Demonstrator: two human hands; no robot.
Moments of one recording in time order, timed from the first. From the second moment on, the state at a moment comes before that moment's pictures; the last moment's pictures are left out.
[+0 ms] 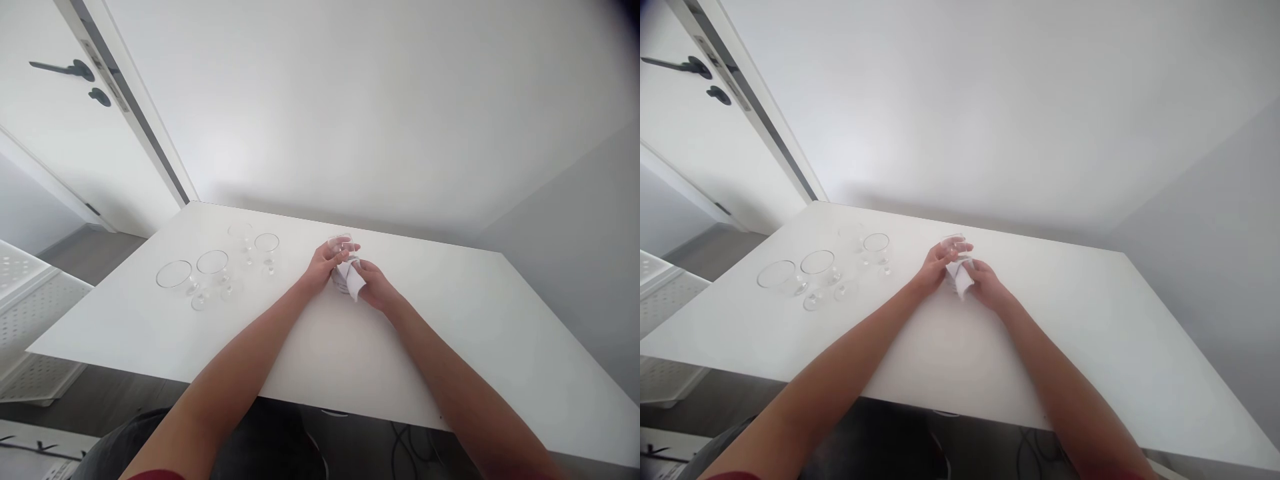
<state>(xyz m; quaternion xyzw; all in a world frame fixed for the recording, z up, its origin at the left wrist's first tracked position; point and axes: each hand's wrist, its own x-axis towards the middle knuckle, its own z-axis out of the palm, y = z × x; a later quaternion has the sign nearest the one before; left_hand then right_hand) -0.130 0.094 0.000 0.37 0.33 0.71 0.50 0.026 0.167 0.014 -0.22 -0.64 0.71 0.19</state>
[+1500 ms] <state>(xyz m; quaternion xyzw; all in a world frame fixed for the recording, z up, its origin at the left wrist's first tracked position) -0.125 0.085 0.017 0.46 0.28 0.74 0.40 0.031 0.188 0.011 -0.33 -0.53 0.67 0.41</state>
